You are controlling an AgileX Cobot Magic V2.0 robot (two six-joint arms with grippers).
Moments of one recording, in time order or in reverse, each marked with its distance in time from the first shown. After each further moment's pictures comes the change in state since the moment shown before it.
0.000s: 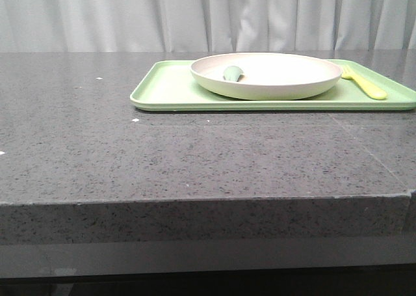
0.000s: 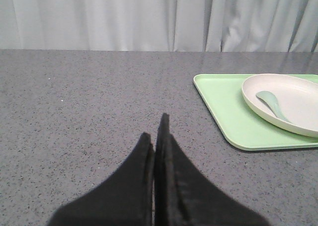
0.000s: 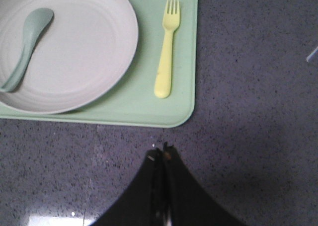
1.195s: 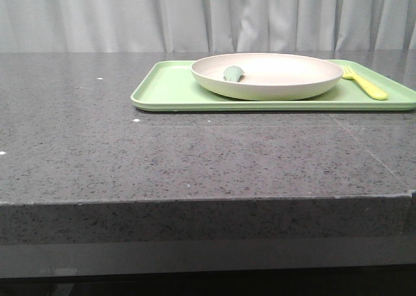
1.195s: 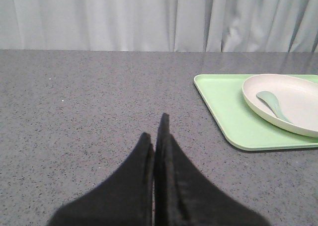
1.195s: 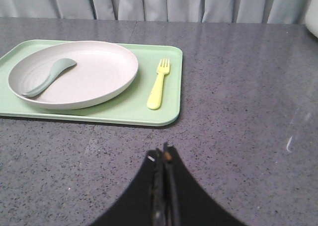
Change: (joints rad) left arm 0.000 0.000 0.000 0.000 0.000 0.000; right arm 0.000 -0.877 0.793 -0.034 -0.476 -0.026
